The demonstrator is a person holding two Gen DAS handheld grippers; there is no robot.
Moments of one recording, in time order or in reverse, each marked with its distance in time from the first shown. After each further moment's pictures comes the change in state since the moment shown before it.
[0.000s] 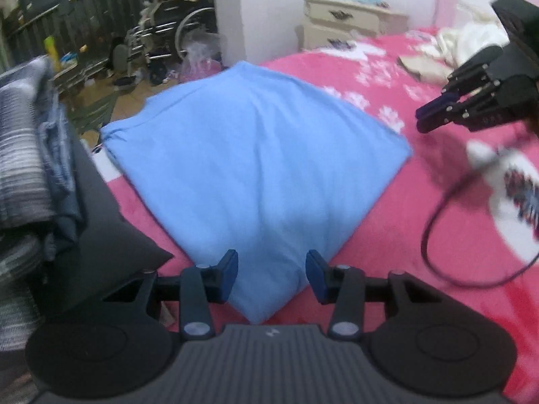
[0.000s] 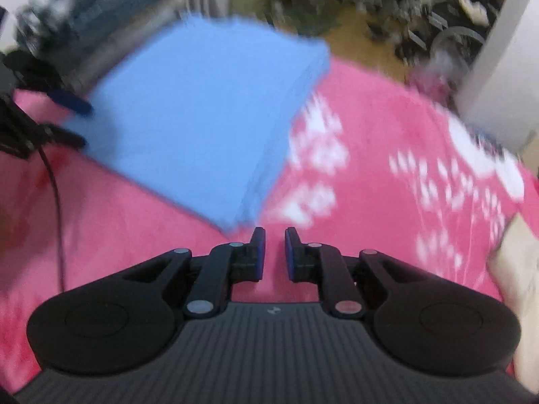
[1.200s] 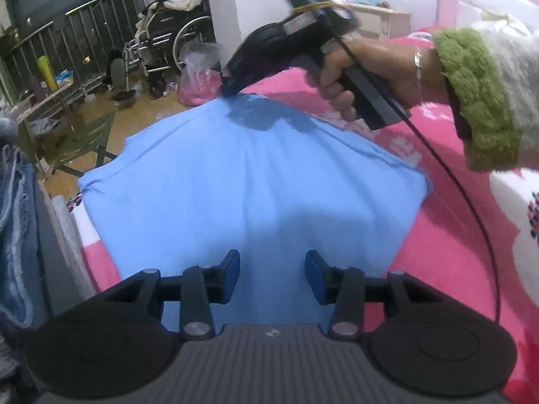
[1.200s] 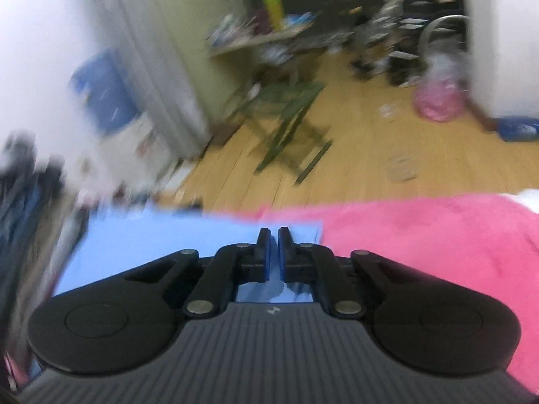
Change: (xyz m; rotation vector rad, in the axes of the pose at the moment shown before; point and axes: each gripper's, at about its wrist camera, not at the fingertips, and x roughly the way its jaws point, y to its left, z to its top) left arm 0.029 -0.013 0.044 0.046 -0.025 0.050; right arm 0.157 -0.083 0.141 0.422 -0.265 0.080
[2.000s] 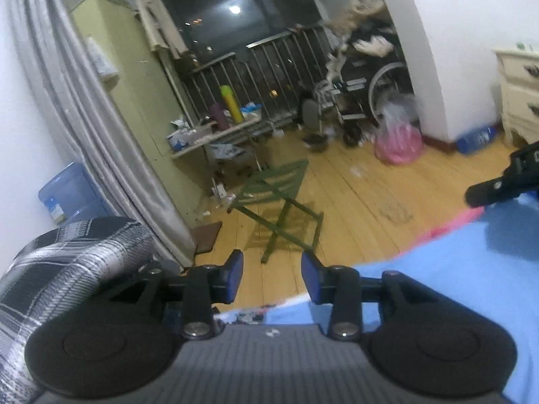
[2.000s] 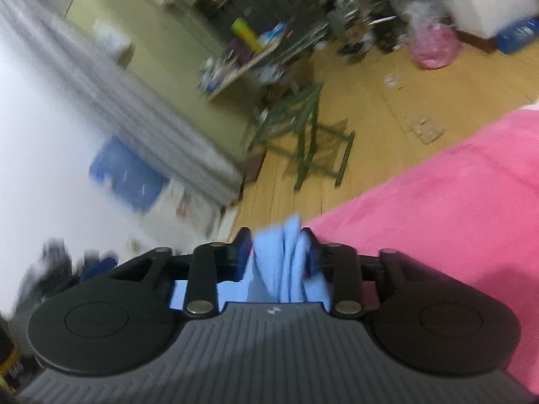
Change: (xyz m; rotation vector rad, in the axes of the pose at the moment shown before) left arm 0.095 0.088 0.101 -0.217 -0.190 0.693; right arm 0.025 -0.044 -0.005 0.421 -0.062 0.202
